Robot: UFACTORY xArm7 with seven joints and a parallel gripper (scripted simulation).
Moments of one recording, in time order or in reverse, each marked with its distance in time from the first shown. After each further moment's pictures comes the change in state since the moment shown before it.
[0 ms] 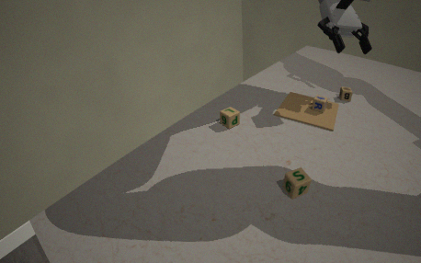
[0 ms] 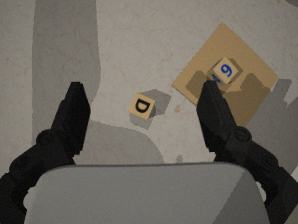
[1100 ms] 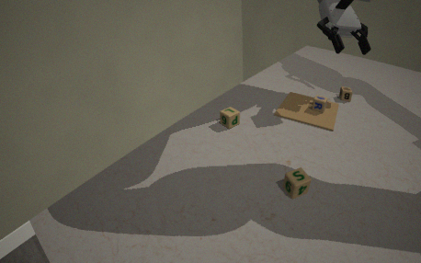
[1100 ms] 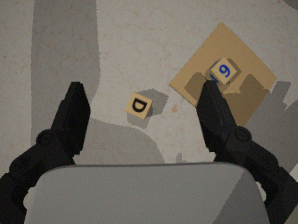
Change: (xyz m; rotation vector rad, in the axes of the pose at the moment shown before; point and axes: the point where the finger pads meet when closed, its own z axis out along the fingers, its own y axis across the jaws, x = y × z) arm 0.000 0.003 0.002 0.006 -0.014 -0.013
